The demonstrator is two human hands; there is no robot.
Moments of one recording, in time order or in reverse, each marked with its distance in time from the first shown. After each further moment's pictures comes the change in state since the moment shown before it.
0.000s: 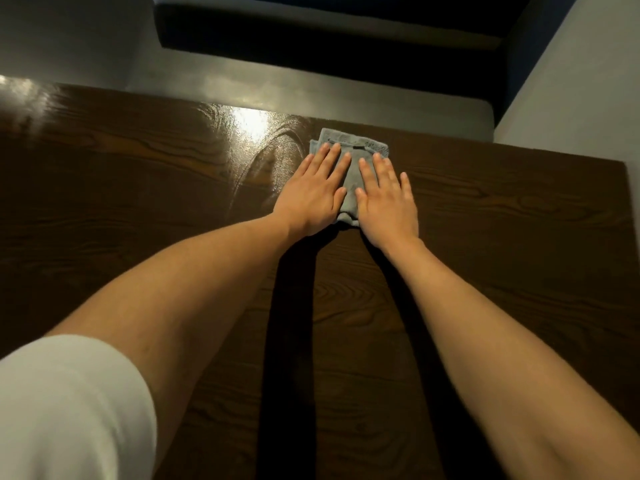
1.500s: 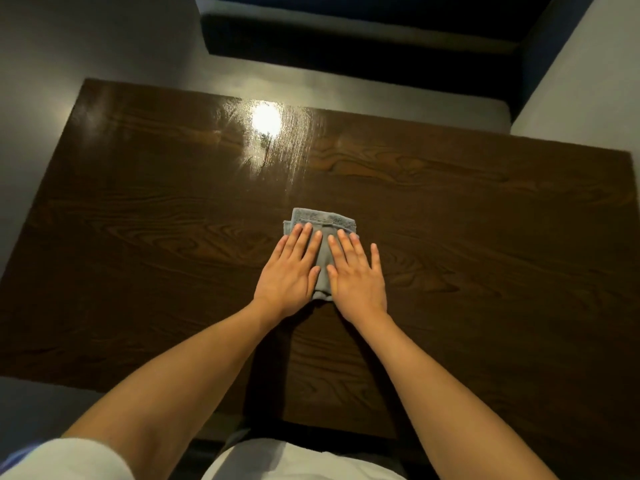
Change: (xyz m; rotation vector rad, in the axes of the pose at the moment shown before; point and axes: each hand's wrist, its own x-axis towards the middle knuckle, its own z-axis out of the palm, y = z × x) left_hand -0.232 -0.027 0.021 -0.042 -0.033 -0.100; right_hand -0.163 -0.137 0.042 0.003 -0.098 -0.113
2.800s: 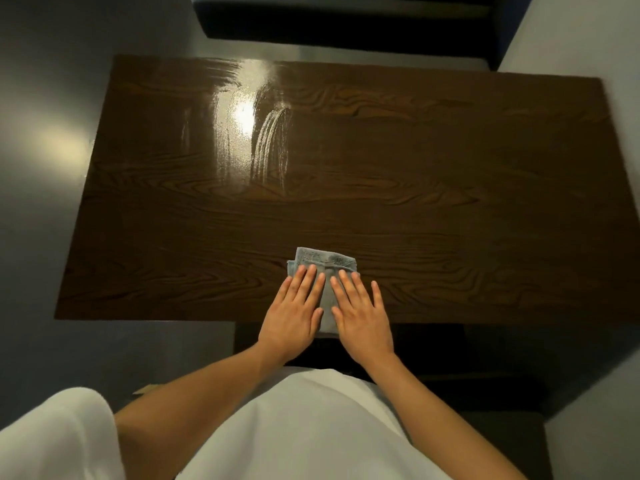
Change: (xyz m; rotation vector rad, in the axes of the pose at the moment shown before) left_hand -0.232 -0.037 0.035 0.034 -0.122 0.124; right_hand -0.193 -0.145 0.075 -0.009 -0.011 0.075
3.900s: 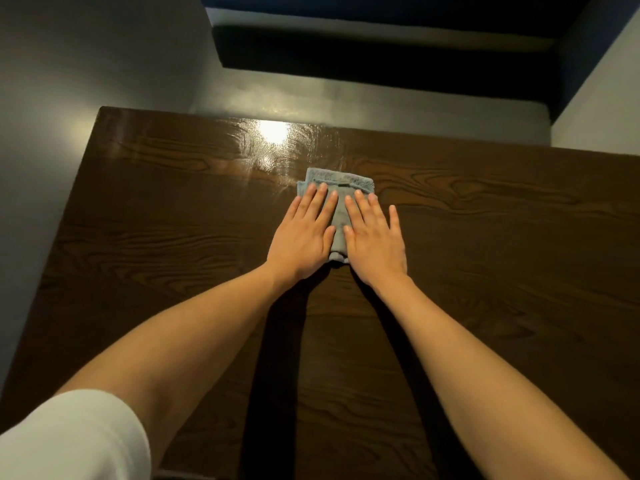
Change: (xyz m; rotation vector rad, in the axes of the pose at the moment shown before) left_hand 0.318 -0.112 -0.108 -0.021 0.172 -0.087; right_hand 0.341 0.084 -0.102 -0.019 0.067 -0.003
